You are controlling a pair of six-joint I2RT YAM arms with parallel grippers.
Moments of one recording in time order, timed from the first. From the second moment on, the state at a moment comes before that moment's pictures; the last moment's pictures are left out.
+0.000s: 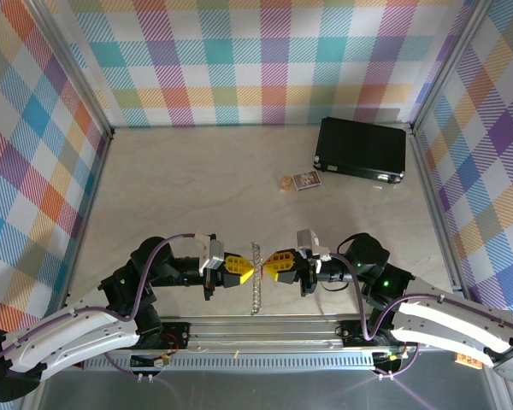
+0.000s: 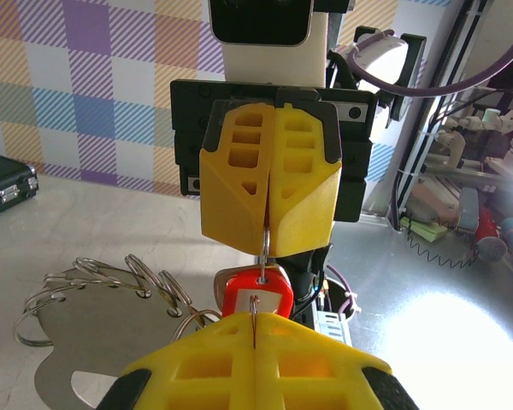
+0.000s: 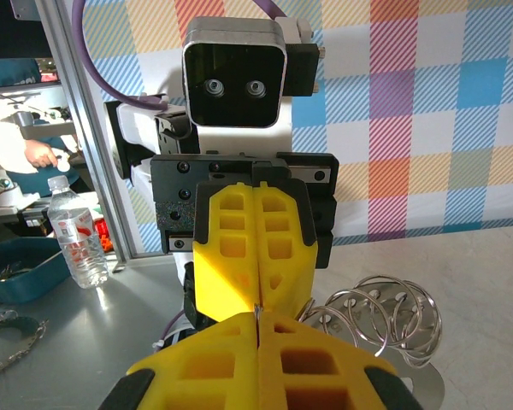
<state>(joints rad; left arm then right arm) -1.00 0.60 0.58 -0.03 0.51 -0.10 1.07 0.71 0.53 0.27 -0.49 0.13</state>
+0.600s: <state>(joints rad) -1.00 0.60 0.58 -0.03 0.52 -0.10 1.07 0.72 0.52 0.27 -0.50 0.13</state>
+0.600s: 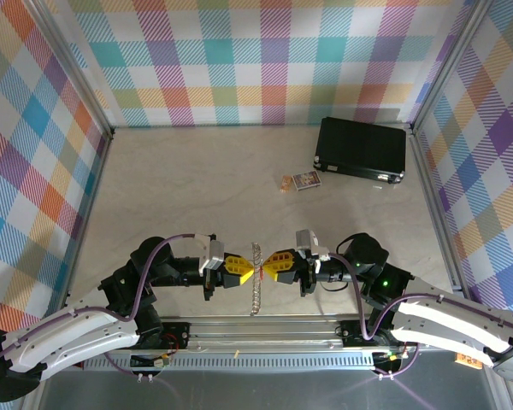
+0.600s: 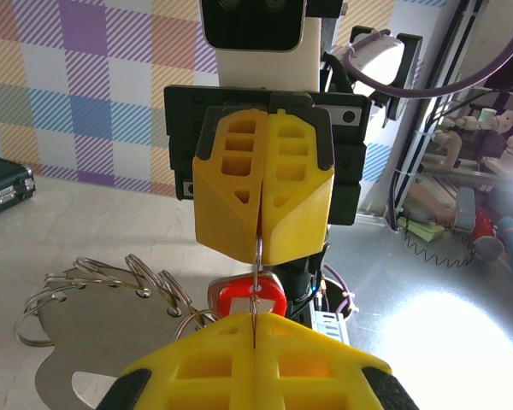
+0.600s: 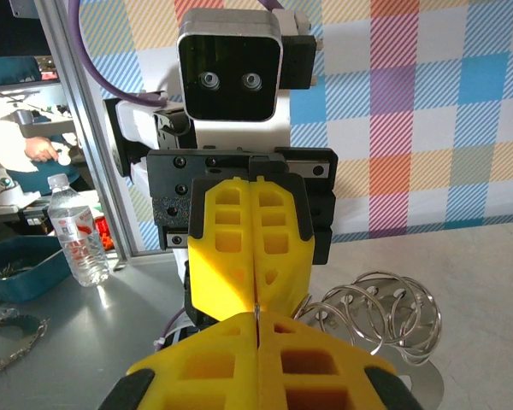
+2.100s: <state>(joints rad) -1.00 0.60 0.58 -0.03 0.53 -0.10 1.07 0.73 0.52 0.27 -0.53 0.13</state>
